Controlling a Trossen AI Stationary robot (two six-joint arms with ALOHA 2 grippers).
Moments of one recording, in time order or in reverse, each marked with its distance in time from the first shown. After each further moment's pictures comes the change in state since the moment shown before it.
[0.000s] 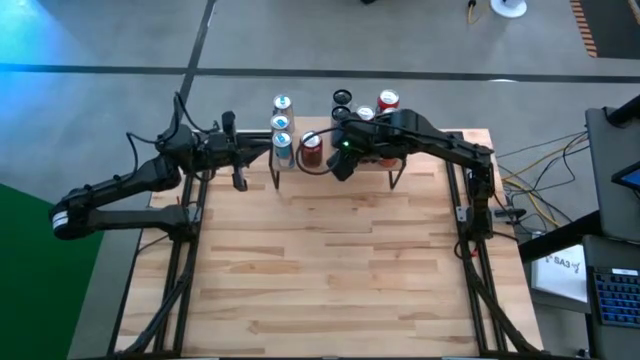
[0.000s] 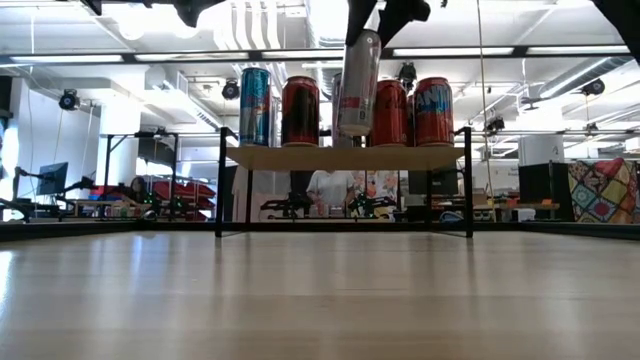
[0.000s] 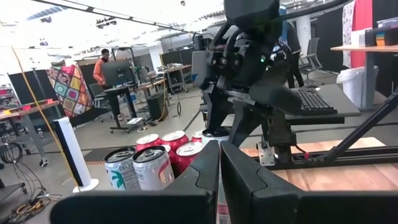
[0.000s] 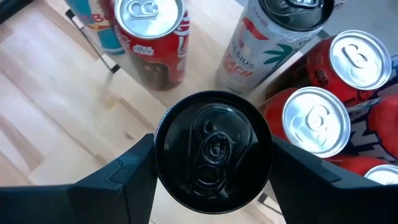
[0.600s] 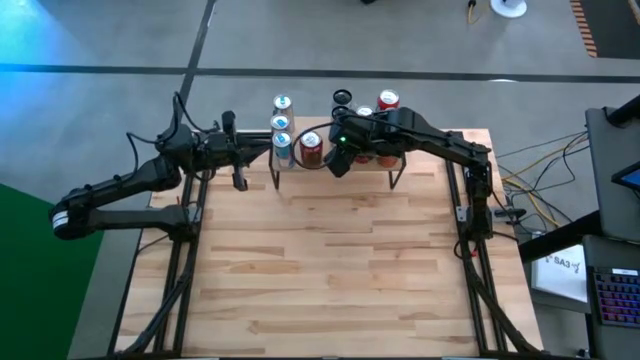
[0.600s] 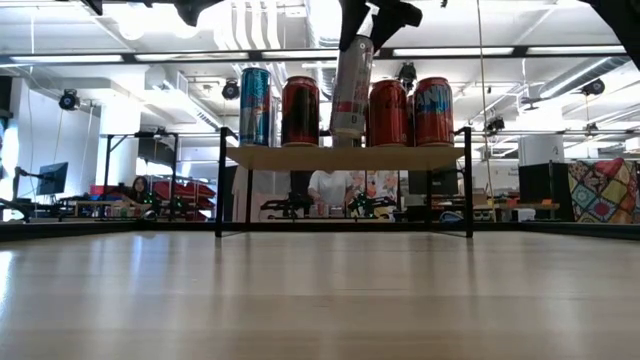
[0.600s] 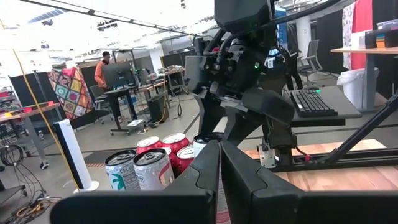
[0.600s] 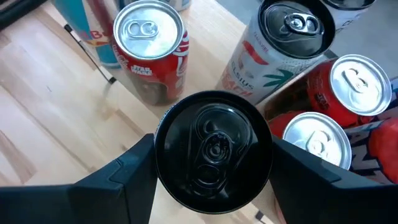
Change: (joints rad) left arm 0.000 0.003 0.000 0.013 0.000 0.000; right arm -0.022 0.011 0.000 0.054 0.013 -0.058
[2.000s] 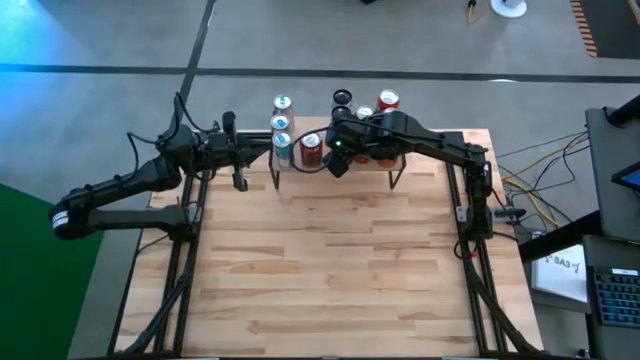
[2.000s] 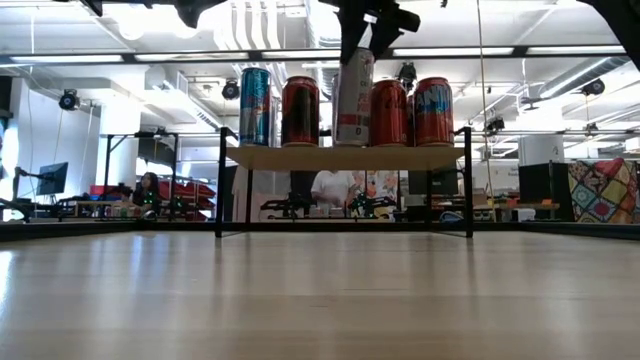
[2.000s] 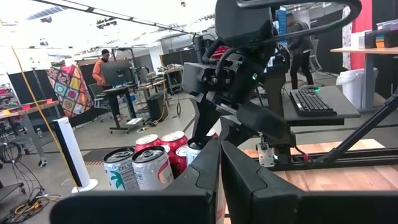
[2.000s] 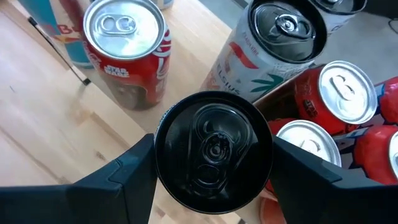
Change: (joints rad) left arm 0.000 0.000 -0.005 0.000 0.000 -0.008; right arm -0.002 0.002 -0.063 0.033 0.081 -0.026
